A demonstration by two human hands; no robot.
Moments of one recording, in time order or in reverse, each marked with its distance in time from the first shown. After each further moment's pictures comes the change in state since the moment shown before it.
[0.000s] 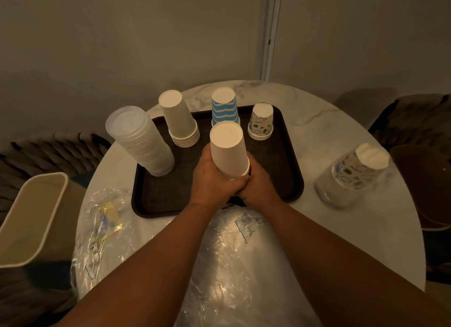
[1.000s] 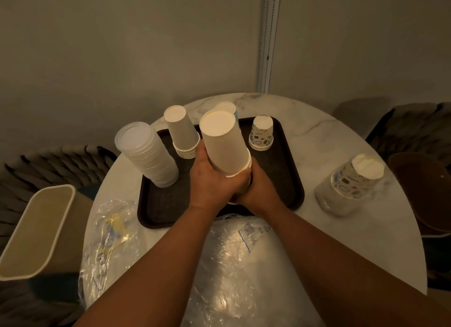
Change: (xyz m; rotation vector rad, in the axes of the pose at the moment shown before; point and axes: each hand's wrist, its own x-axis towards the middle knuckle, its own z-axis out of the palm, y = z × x) left_hand 0.006 0.036 -0.017 -0.070 0.102 0.031; right_hand 0.001 -0.026 -0.008 0.005 -0.053 -0.017
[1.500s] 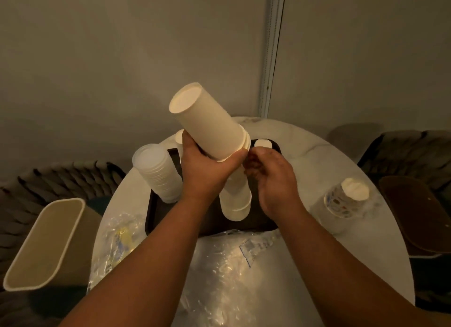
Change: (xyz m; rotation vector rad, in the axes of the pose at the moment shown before) left_hand 0.030 0.065 -0.035 -0.200 0.106 0.061; right_hand -0.015 -0.116 -0.030 0.668 0.222 -0.023
